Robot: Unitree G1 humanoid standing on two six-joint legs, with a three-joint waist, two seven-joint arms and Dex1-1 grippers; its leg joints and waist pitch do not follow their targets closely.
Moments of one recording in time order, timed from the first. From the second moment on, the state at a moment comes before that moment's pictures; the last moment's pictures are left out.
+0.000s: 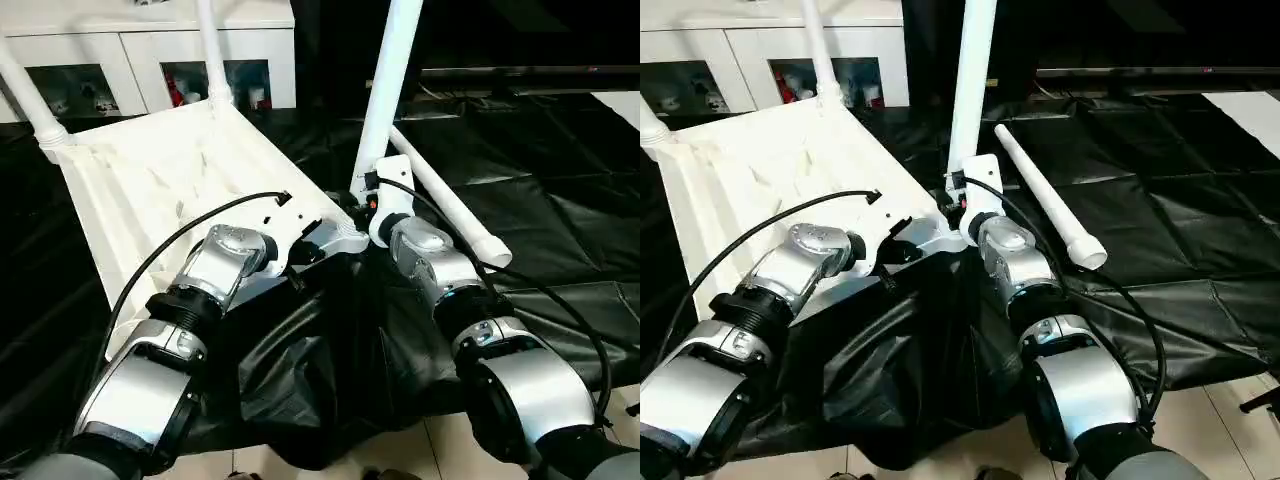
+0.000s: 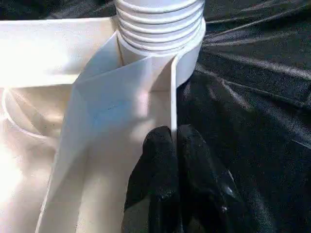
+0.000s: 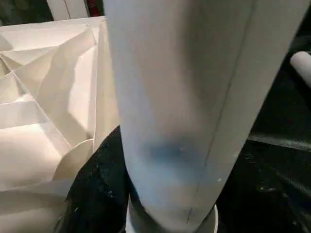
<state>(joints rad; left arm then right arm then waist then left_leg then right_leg) -0.84 0.21 -0.23 0.83 0.08 0.33 -0.79 -0.91 -0.02 0.01 1.06 0.14 0.02 0.27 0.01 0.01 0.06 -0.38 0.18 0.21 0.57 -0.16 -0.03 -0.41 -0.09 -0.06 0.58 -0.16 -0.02</state>
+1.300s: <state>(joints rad) -0.72 0.32 -0.30 0.73 0.03 -0.04 -1.27 -0.54 -0.40 0.16 0.54 0.15 0.06 1.10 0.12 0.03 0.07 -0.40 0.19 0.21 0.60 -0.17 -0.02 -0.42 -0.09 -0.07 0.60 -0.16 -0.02</state>
